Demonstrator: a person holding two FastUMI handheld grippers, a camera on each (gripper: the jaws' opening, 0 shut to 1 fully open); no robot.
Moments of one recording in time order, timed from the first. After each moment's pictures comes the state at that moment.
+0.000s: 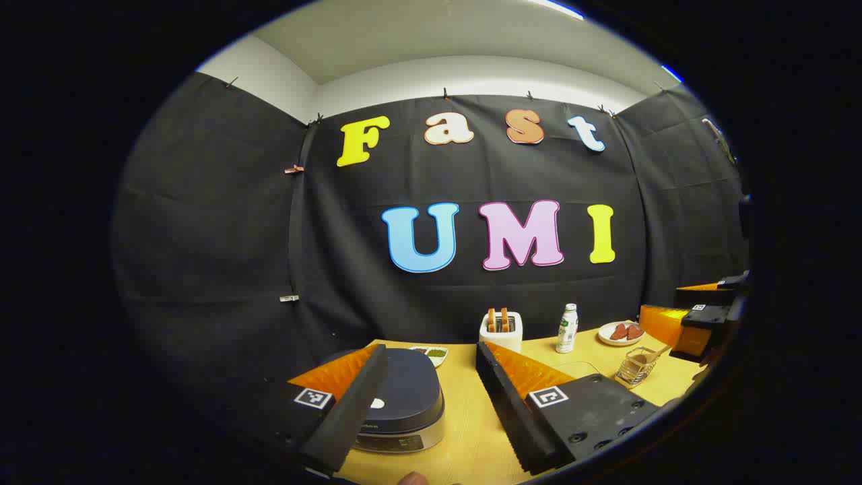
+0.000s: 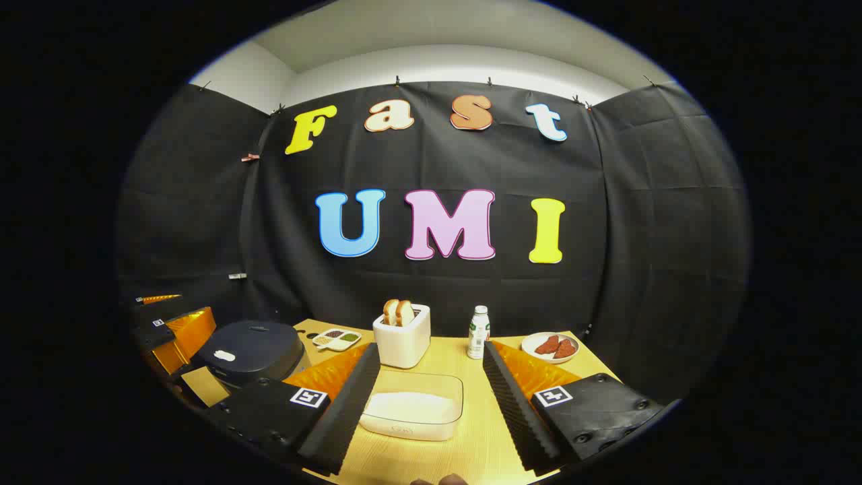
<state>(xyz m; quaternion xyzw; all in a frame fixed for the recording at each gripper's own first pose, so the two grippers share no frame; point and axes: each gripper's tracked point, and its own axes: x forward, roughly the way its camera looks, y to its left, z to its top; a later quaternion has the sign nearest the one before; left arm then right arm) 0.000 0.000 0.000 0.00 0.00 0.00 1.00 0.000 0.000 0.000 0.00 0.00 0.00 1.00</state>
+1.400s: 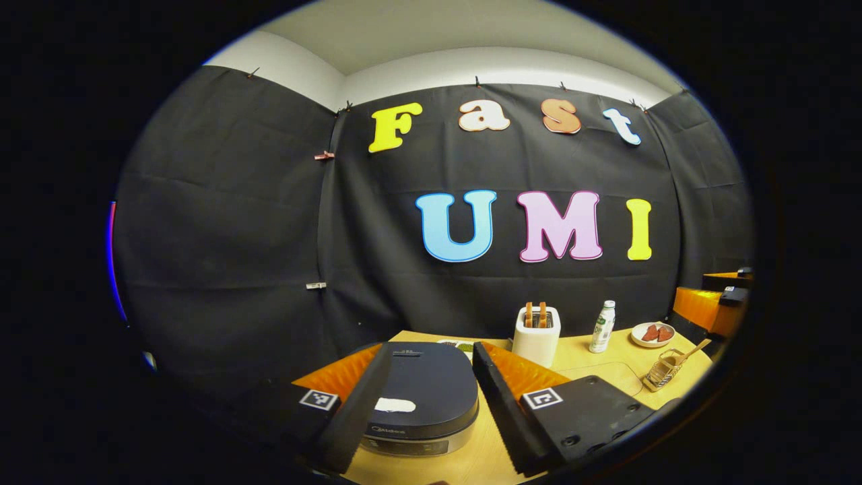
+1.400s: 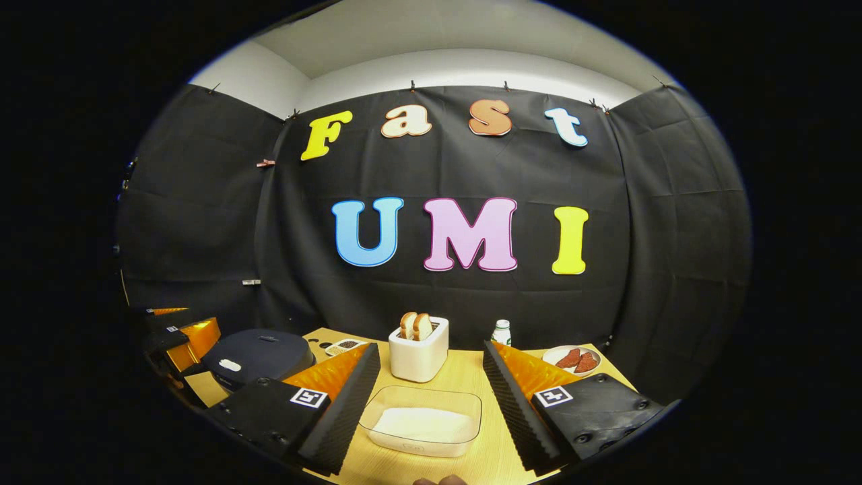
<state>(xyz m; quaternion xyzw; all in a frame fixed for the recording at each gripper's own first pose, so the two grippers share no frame) 0.039 0.056 -0.036 -0.02 0.04 0.06 1.00 0.037 0.023 0.003 -0.01 -0.01 0.03 1.00</state>
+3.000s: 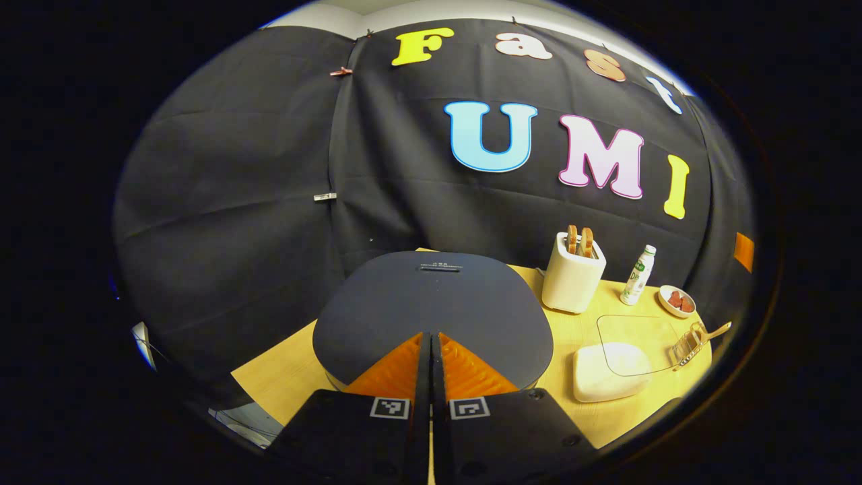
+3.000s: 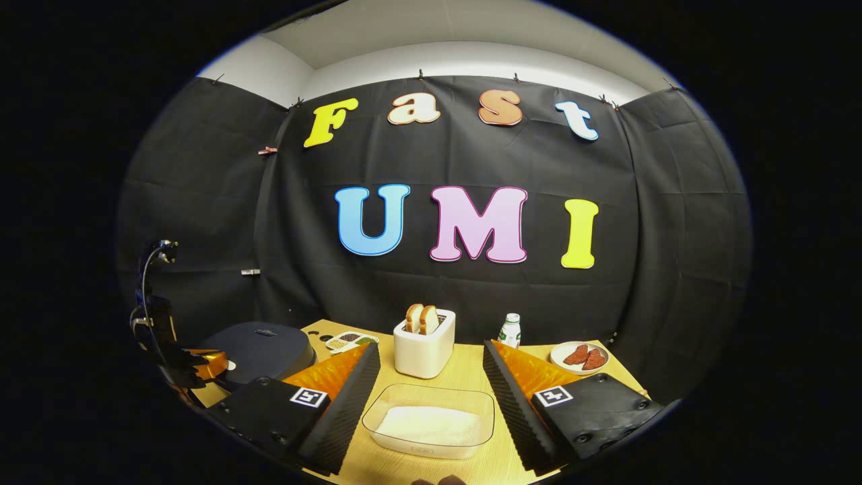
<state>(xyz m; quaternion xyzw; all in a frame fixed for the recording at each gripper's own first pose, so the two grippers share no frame) 0.086 0.103 -0.171 -0.08 0.21 0.08 0.97 0.059 0.044 -0.010 -0.01 0.01 0.04 1.00</state>
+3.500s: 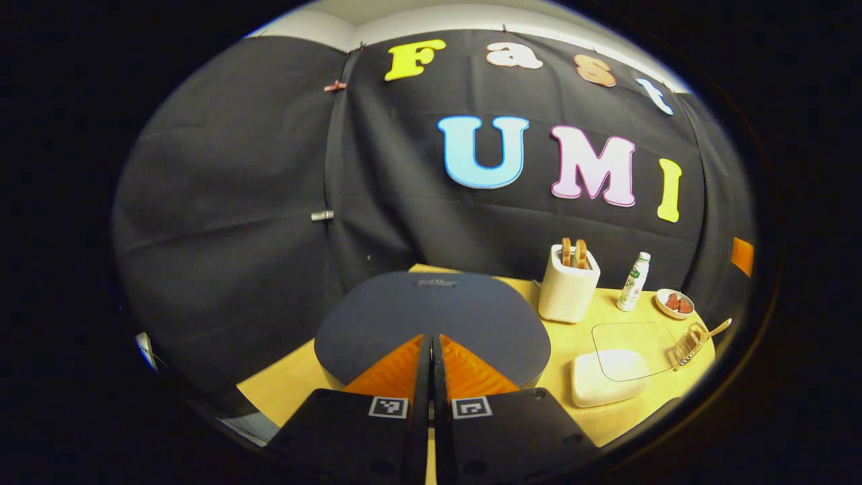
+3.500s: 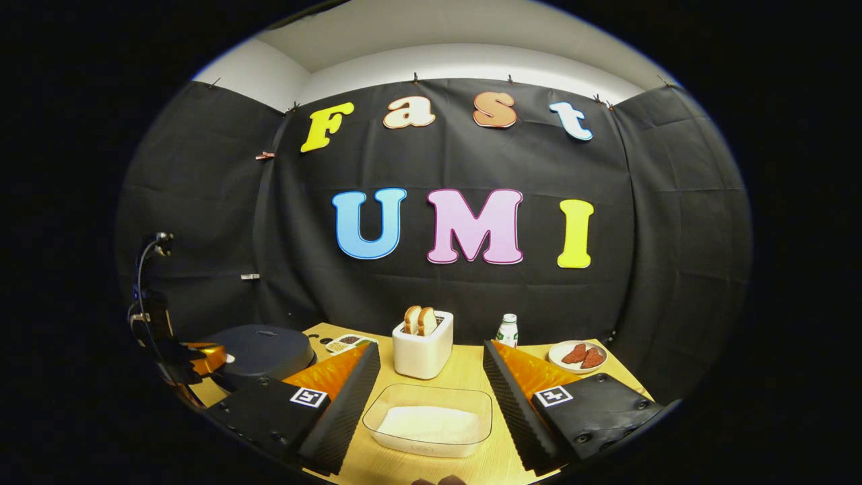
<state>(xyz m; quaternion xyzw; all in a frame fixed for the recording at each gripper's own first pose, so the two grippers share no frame) 0.088 0.099 -0.121 -0.03 0.14 0.06 0.99 0.050 0.034 -0.005 0.00 0.00 0.03 1.00</state>
